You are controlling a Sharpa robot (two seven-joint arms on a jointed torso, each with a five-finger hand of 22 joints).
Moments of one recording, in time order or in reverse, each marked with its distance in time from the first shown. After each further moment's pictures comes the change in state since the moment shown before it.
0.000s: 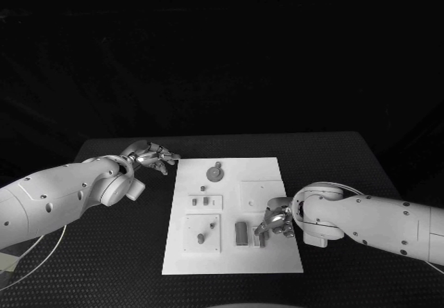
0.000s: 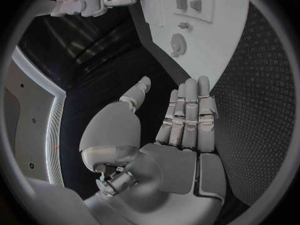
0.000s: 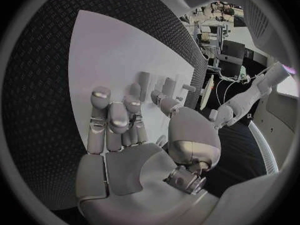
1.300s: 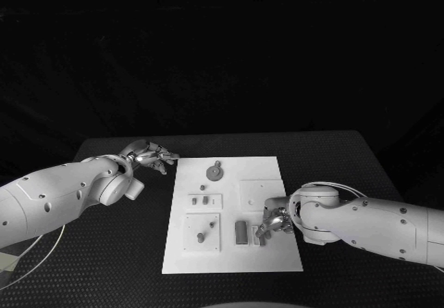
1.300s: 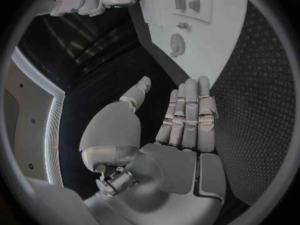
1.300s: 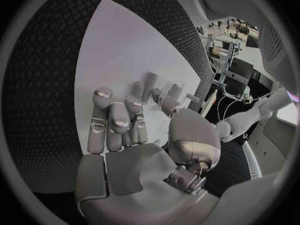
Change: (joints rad) left arm 0.000 -0.002 0.000 0.001 -0.002 0.001 -0.010; left_hand -0.003 0.004 0.000 0.000 0.000 0.000 0.000 0.004 -0.001 0.000 0.000 0.000 0.000 0.000 0.000 0.000 0.000 0.000 -0.002 0.002 0.000 0.000; right arm -0.012 0.002 0.003 0.021 -0.201 0.016 0.007; right_hand 0.003 0.023 0.016 -0.099 0.000 0.061 -0.032 0.012 -0.001 0.004 -0.004 0.000 -0.002 -0.004 -0.003 0.004 -0.001 0.018 -0.002 0.002 0.000 0.000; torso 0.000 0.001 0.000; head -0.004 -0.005
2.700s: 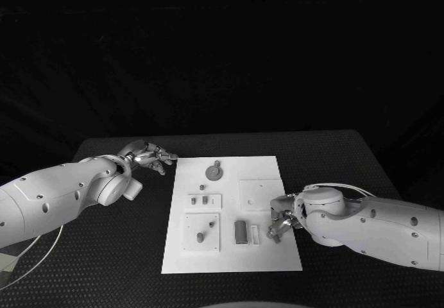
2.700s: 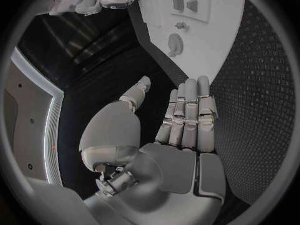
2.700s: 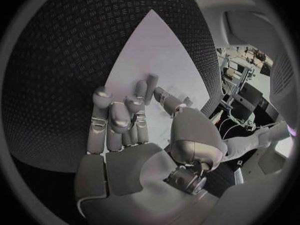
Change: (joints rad) left arm 0.000 -0.005 0.000 0.001 -0.002 0.000 -0.010; left_hand 0.000 0.000 0.000 0.000 0.000 0.000 0.000 0.000 -0.001 0.000 0.000 0.000 0.000 0.000 0.000 0.000 0.001 0.000 0.006 0.001 0.000 -0.001; right arm 0.001 -0.044 -0.007 0.050 -0.267 0.052 -0.015; right_hand -0.031 -0.083 0.043 0.060 0.000 0.045 -0.049 0.000 -0.009 0.000 0.000 0.000 -0.009 0.000 0.001 -0.005 -0.008 -0.002 0.003 0.003 -0.005 0.000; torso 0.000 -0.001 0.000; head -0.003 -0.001
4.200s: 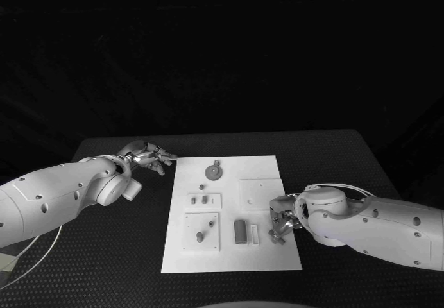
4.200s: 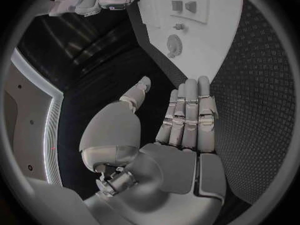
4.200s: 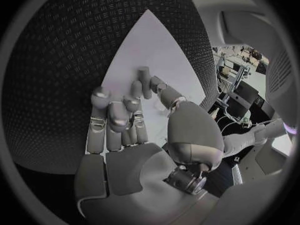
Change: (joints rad) left arm 0.000 -0.002 0.000 0.002 -0.009 0.002 -0.009; left_hand 0.000 0.000 -0.002 0.002 0.000 0.000 0.000 0.000 -0.001 0.000 0.000 0.000 0.000 0.000 0.000 -0.004 0.000 0.000 -0.001 0.001 0.000 0.000; right arm 0.001 -0.015 -0.002 0.002 0.026 -0.022 0.053; right_hand 0.224 0.015 -0.022 -0.159 -0.008 -0.022 0.012 0.000 -0.021 0.000 0.015 0.000 -0.002 -0.002 0.009 0.001 0.005 -0.001 -0.023 0.012 0.016 0.000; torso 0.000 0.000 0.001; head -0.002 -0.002
